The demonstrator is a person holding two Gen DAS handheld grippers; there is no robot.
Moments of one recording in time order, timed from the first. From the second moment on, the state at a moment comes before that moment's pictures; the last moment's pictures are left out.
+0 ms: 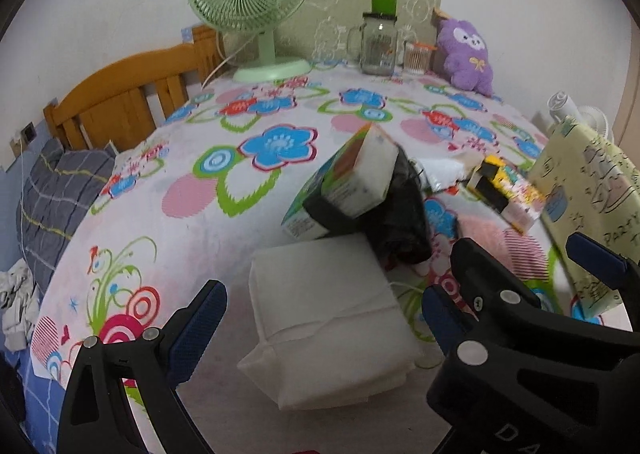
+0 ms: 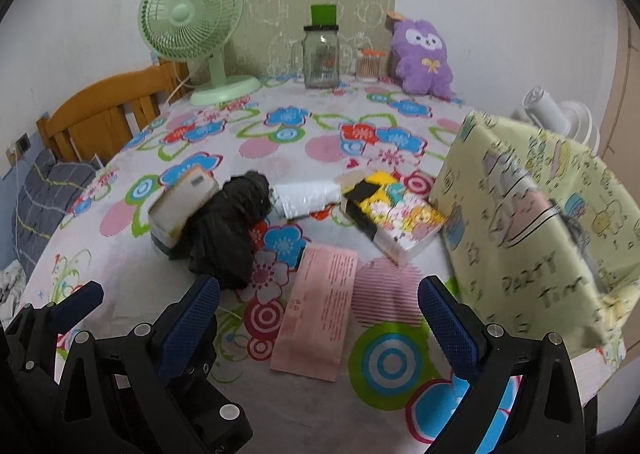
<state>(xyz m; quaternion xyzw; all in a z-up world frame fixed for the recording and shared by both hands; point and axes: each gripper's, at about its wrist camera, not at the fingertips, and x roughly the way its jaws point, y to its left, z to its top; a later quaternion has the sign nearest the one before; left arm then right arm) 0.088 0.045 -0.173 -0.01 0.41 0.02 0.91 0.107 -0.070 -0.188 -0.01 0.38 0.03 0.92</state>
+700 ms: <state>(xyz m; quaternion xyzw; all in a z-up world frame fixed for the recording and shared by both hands) 0.096 0.044 -0.184 -0.01 0.41 0.00 0.91 0.134 -0.071 -0.213 0.02 0.44 0.03 0.90</state>
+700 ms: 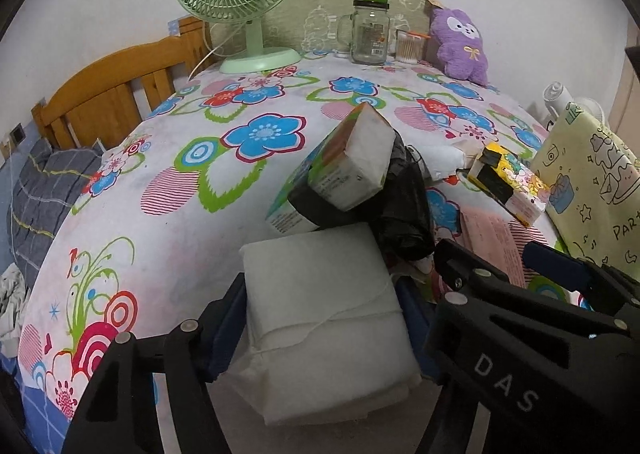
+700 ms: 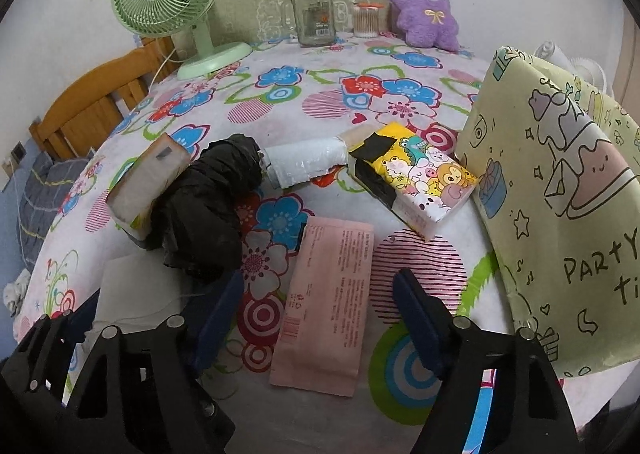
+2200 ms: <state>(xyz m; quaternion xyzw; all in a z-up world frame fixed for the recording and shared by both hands) 0.073 0.017 -0.120 0.01 0.35 -0.04 0.93 0.101 -0.086 -0.148 0.02 0.38 0.04 0.92</state>
